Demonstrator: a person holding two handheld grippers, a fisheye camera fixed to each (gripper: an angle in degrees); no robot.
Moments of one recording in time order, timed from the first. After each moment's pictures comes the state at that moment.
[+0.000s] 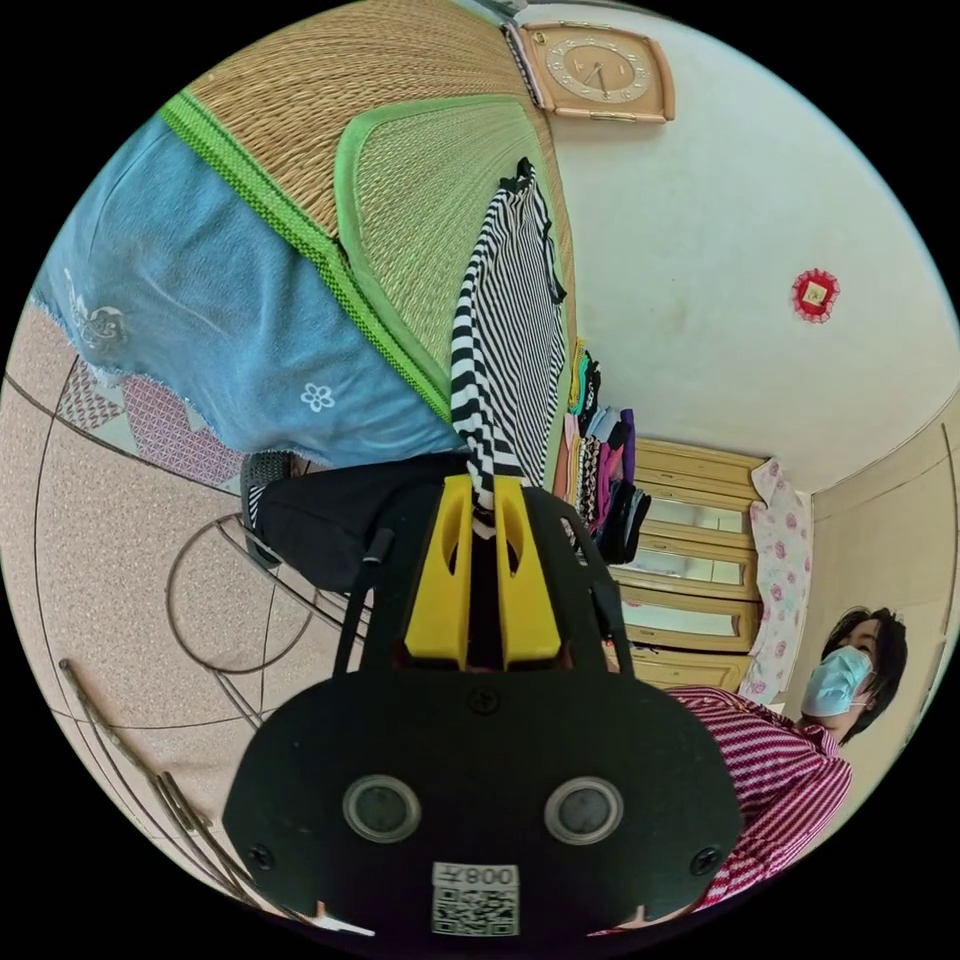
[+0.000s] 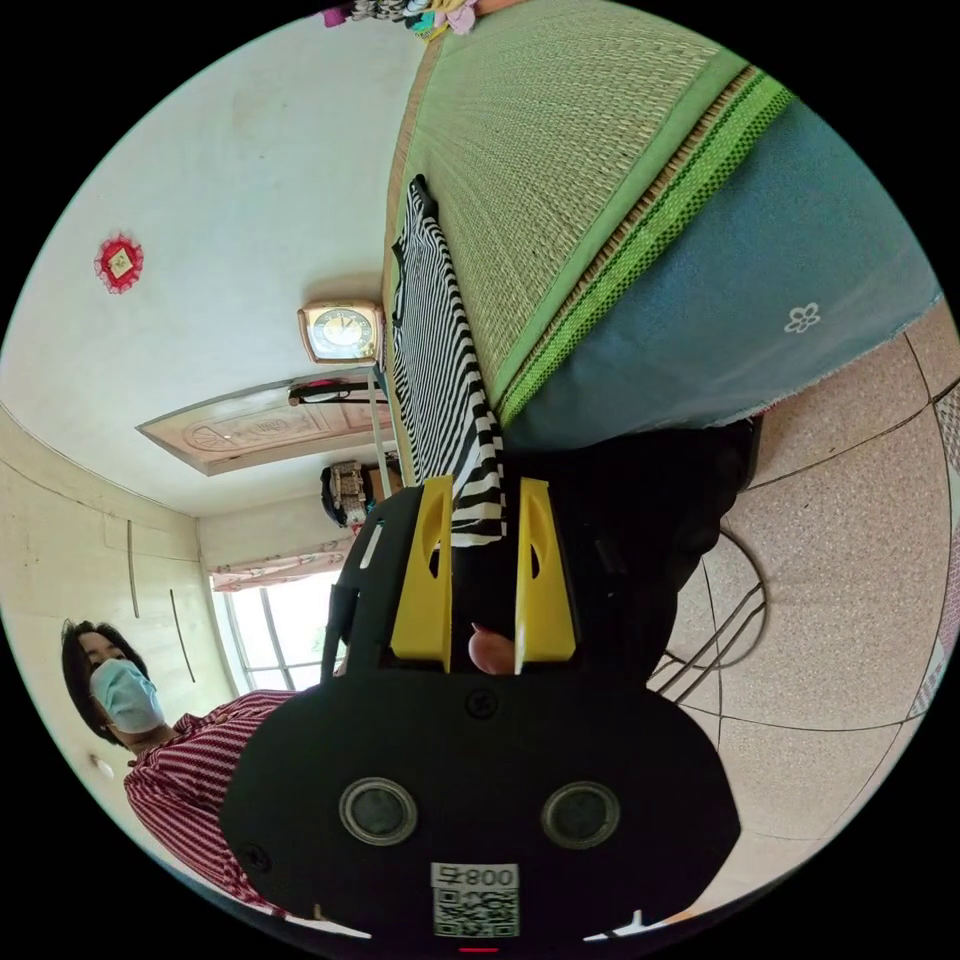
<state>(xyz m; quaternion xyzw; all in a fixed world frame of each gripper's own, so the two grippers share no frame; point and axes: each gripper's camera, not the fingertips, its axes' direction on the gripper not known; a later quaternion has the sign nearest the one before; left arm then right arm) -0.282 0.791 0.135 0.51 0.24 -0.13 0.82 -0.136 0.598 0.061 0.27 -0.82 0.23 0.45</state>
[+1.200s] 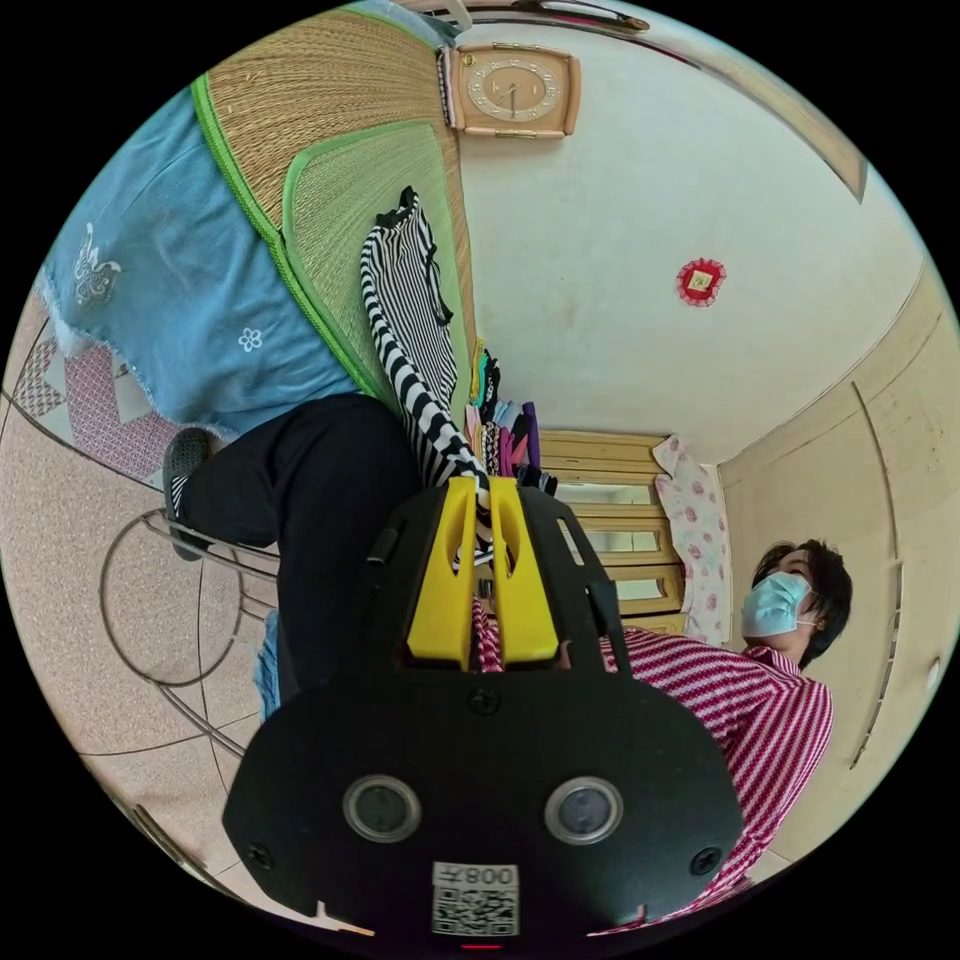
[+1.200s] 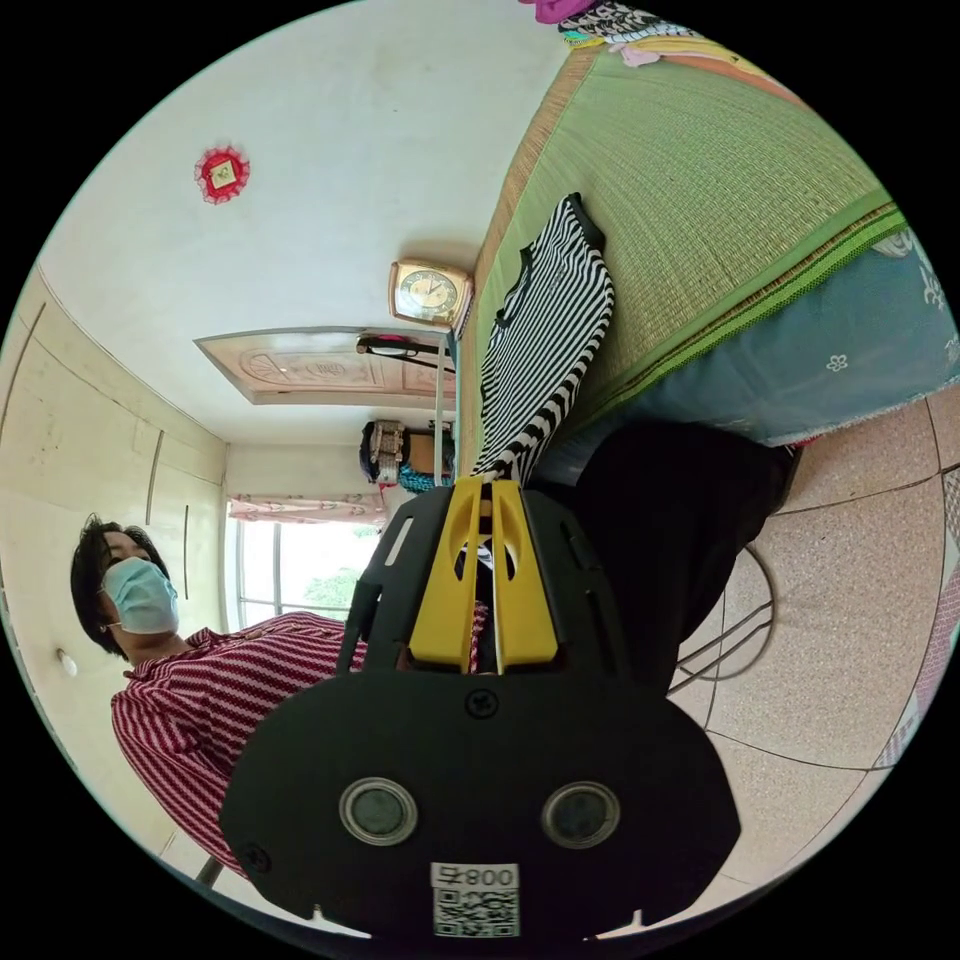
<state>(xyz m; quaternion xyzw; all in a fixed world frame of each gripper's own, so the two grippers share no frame) -0.291 0.900 0.232 0.55 0.32 -0.01 0.77 -0.007 0.712 -0.143 0.36 -0.80 0.16 0.45</state>
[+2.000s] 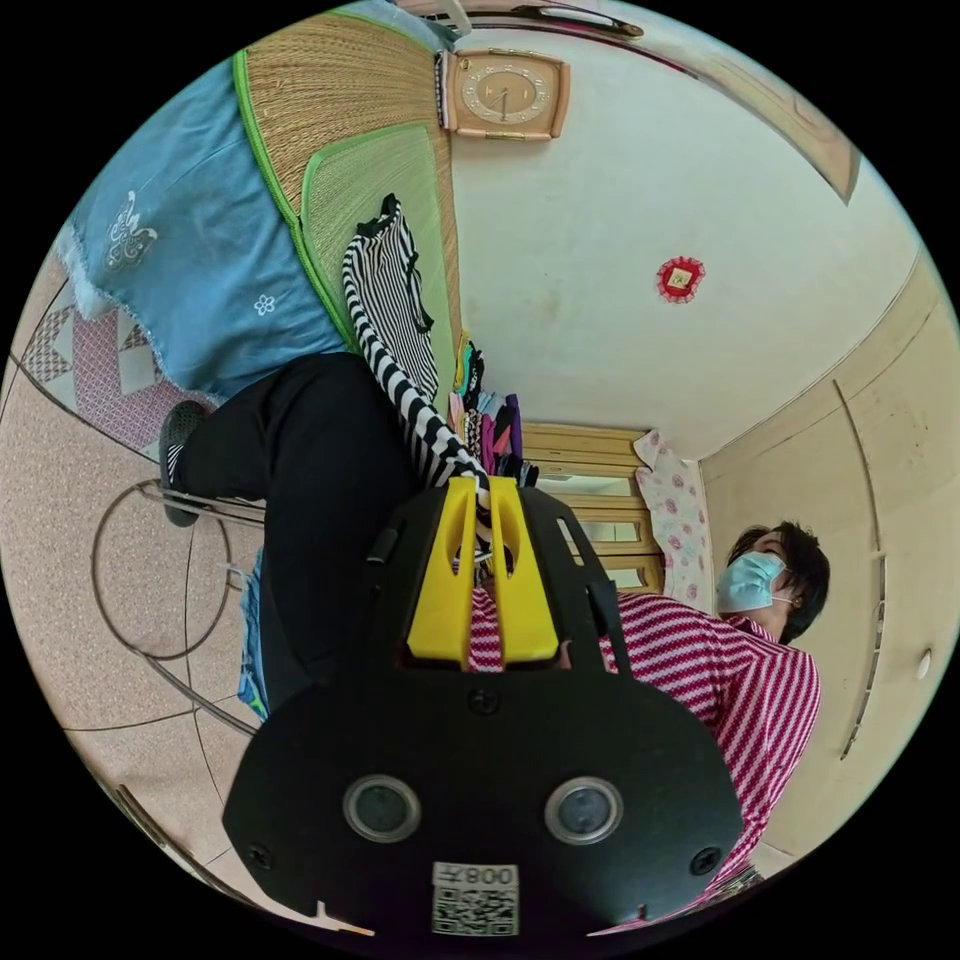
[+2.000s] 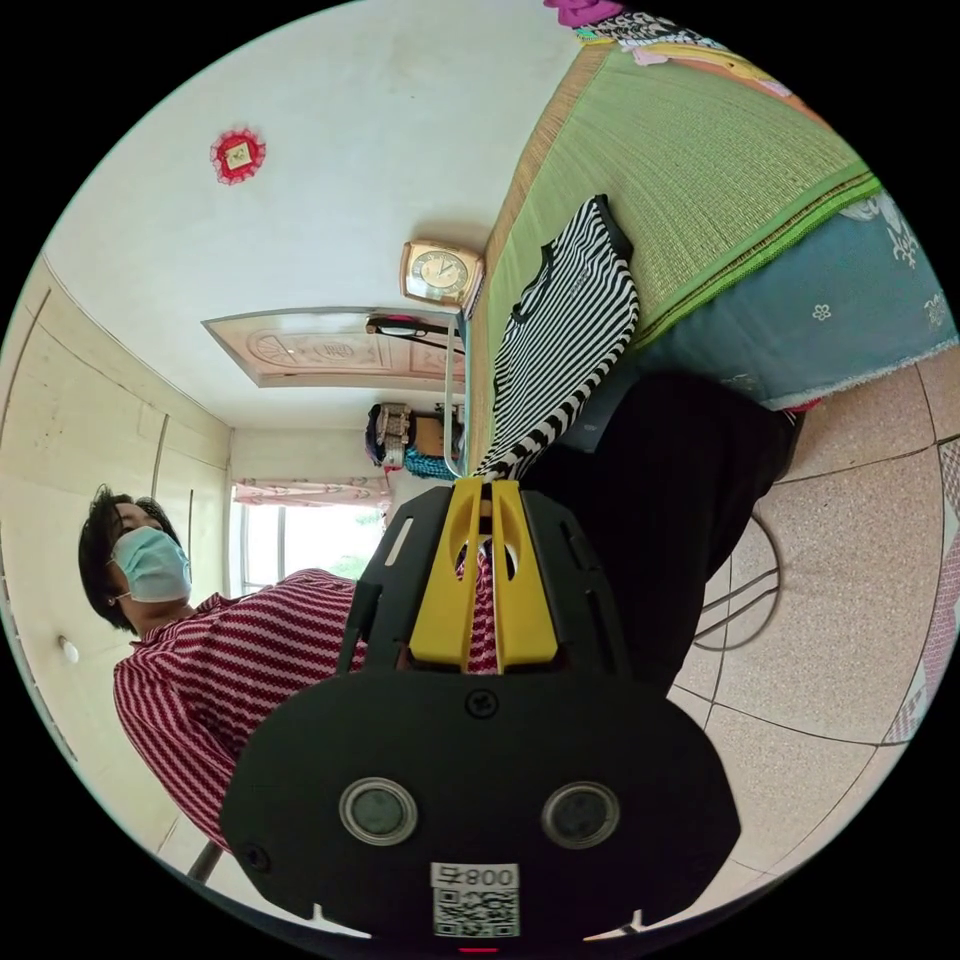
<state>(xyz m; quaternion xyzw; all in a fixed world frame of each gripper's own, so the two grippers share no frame) -0.293 0.950 0.284 0.55 0.35 0.00 0.76 0.021 0.737 -0.210 0.36 -0.81 0.14 0.45</state>
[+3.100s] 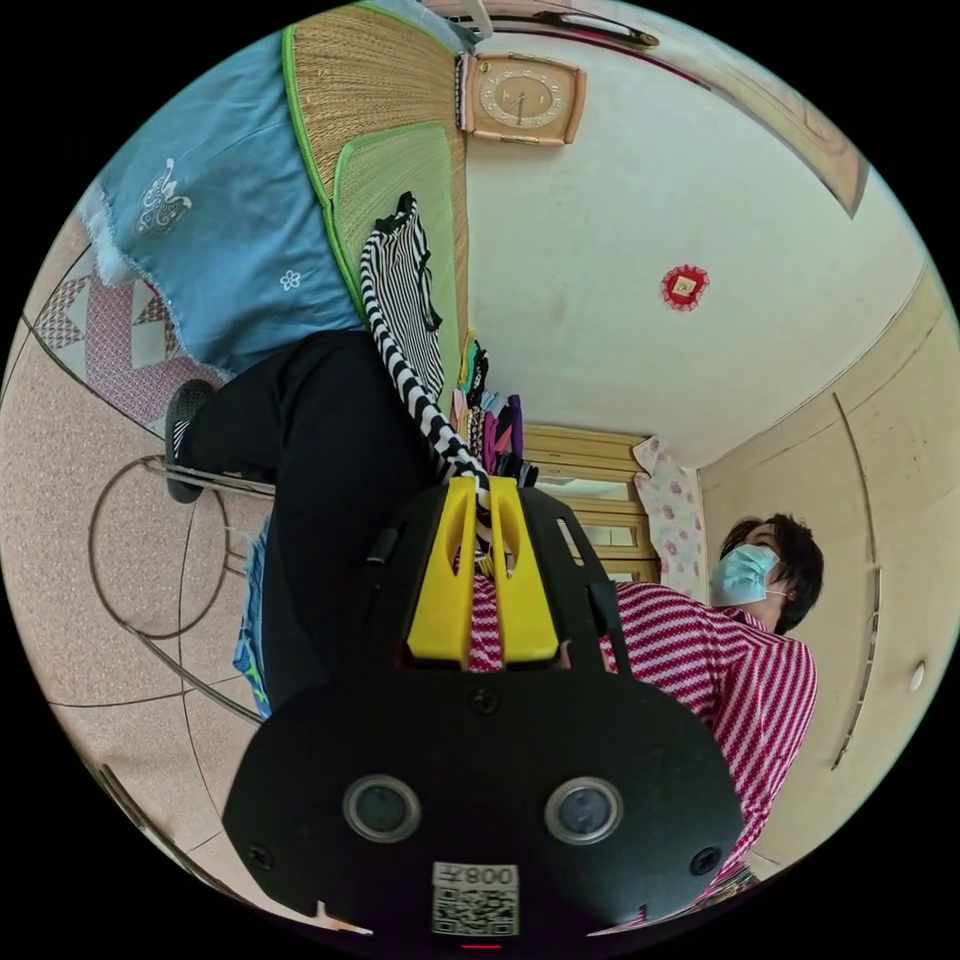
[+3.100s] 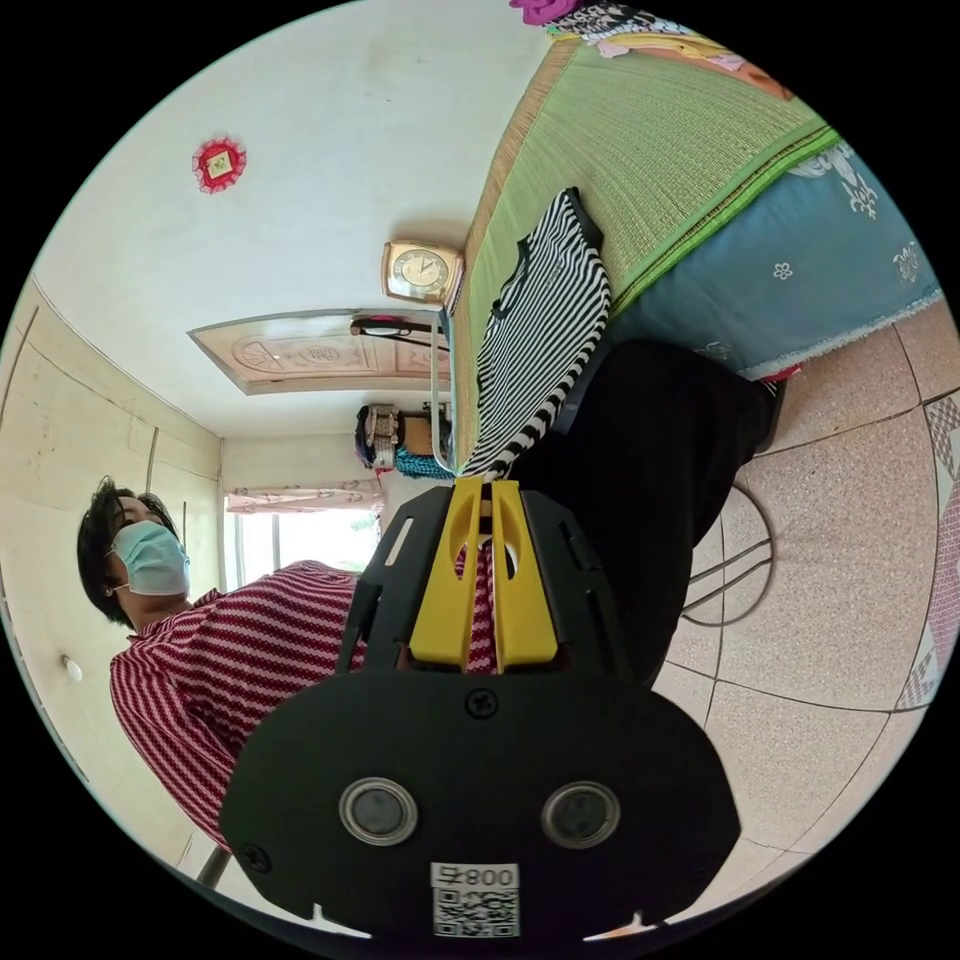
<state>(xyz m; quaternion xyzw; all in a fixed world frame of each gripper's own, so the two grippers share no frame) -0.285 0.959 0.312 0.55 0.36 -0.02 0.76 0.025 0.711 -0.200 0.34 -0.81 0.15 0.46</state>
